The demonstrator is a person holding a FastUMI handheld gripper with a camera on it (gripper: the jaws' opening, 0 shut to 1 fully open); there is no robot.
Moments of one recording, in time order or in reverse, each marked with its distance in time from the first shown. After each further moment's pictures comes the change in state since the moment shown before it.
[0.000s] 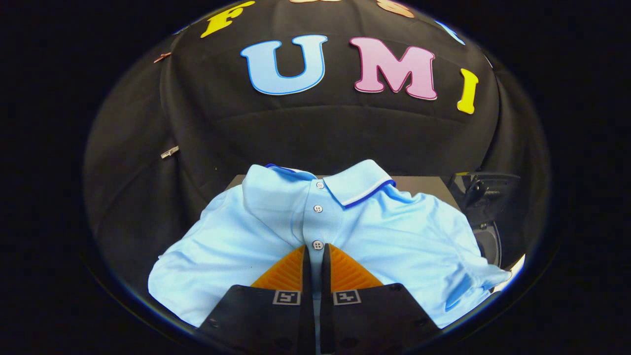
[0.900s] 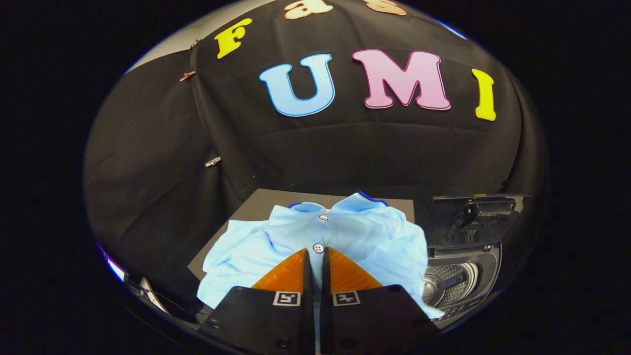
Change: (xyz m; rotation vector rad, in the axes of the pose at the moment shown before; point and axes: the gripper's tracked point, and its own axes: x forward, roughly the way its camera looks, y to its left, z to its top) arm -0.079 -0.111 0.042 0.016 -0.024 0.311
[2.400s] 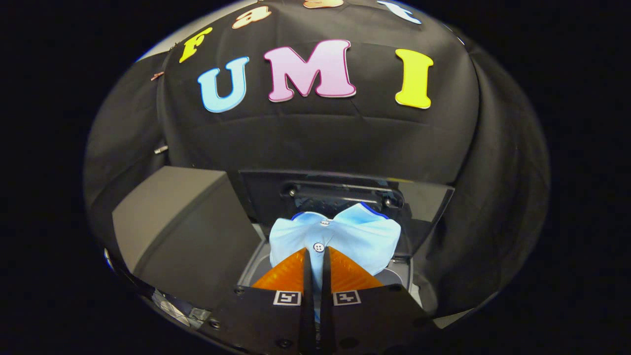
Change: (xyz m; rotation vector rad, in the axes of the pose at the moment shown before) arm -0.031 -0.344 -0.050 -0.094 0.003 -0.229
